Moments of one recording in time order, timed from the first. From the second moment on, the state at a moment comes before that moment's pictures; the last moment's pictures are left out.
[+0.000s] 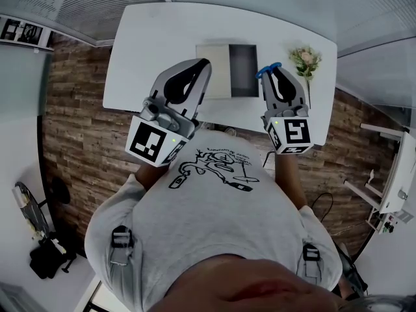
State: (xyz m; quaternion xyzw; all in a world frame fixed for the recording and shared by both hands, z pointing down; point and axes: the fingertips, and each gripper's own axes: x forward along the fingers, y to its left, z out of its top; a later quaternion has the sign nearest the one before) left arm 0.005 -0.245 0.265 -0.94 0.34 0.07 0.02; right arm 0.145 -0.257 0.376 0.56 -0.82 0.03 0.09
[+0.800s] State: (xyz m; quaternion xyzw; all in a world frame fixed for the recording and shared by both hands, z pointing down) left arm 0.003 -0.252 0.266 -0.94 0.35 0.07 0.02; right arm 0.146 -0.294 0.477 0.55 -0.82 0.10 0.14
